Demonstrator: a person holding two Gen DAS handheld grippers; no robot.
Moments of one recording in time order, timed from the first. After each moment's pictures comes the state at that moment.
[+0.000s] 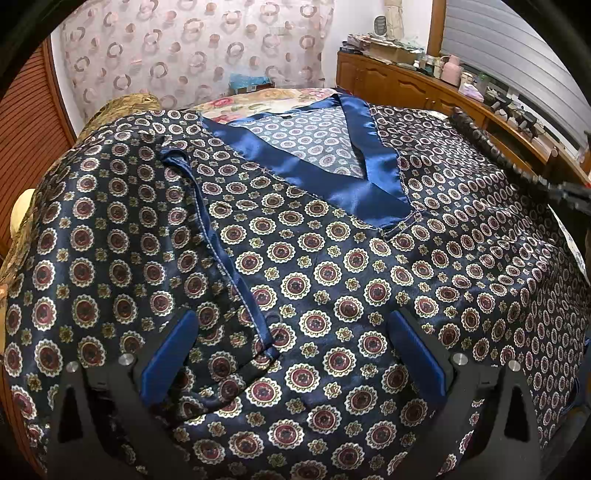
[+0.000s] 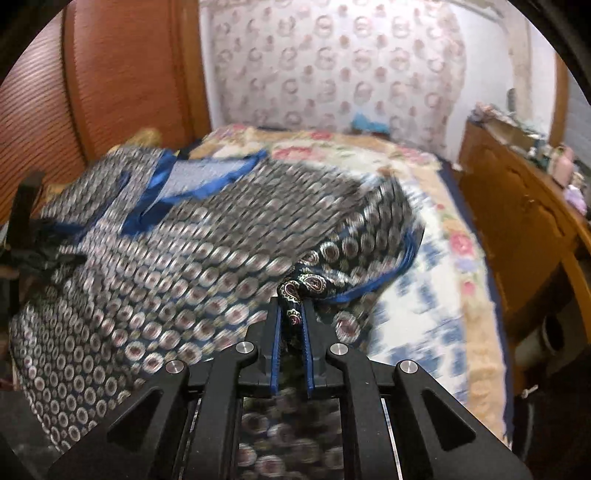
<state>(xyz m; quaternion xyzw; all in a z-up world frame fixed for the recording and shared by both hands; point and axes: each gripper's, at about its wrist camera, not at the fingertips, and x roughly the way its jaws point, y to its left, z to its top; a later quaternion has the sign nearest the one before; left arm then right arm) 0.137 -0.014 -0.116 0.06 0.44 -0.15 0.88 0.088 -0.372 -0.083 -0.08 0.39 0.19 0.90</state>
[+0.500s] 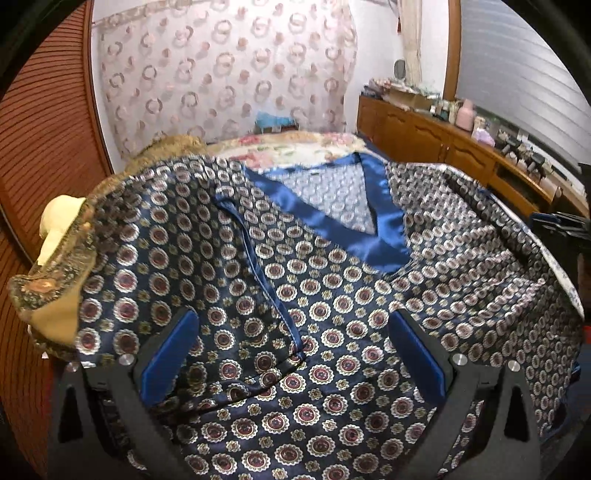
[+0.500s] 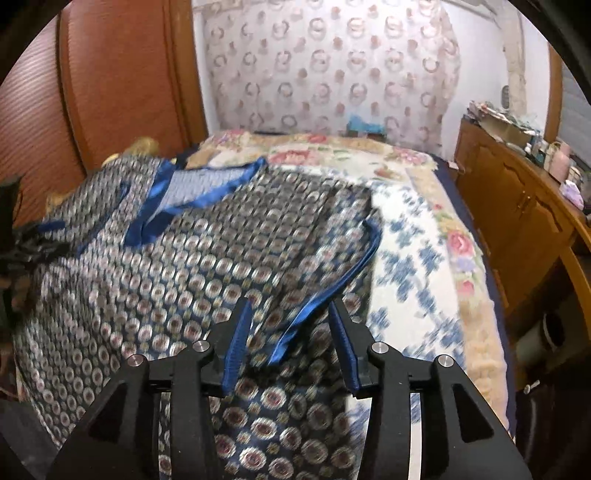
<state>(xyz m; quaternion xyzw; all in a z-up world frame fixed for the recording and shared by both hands) 0.102 0.018 -0.078 0.02 0.36 -0.12 0.92 0.091 -0.377 -0.067 -0.06 0.37 0.17 0.91</state>
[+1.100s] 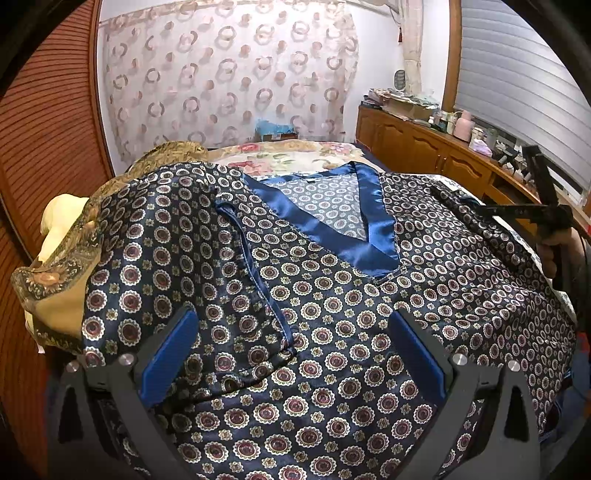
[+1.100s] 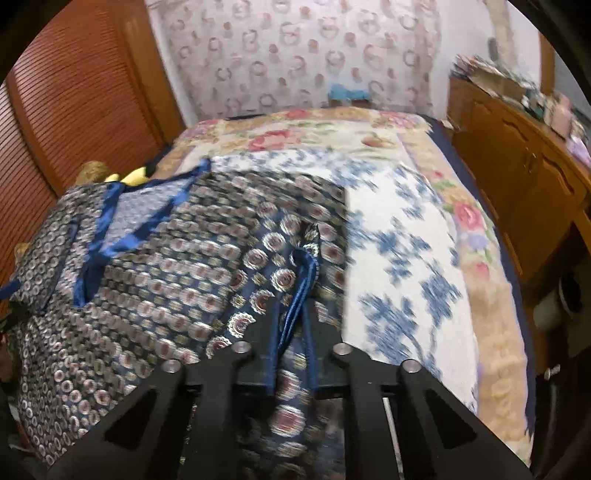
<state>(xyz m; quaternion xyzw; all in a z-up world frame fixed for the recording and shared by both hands) 0.095 0.014 -0.074 0.01 0.35 -0.12 0.93 0.191 -0.389 -0.090 -0.01 0.42 0.16 0.89</state>
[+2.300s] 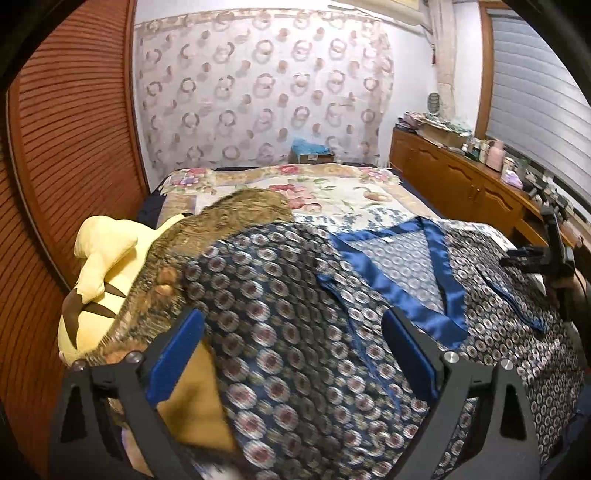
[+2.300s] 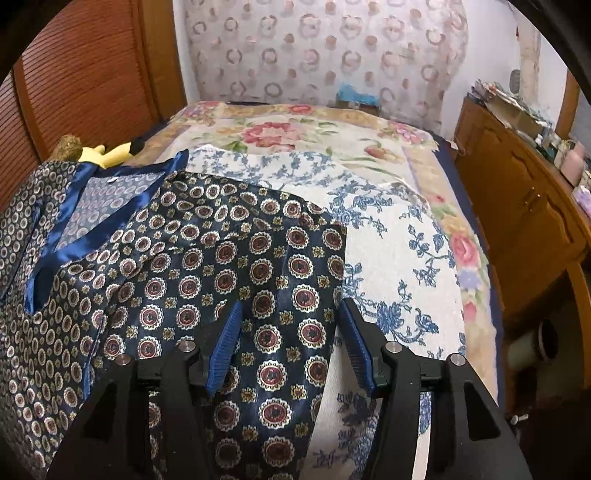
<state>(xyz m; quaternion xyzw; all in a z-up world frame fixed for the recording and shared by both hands) 0.158 0.097 -0.032 -0.01 0.33 -0.06 0.94 0.250 -0.382 -0.110 -0.09 0.43 0.15 0.89</state>
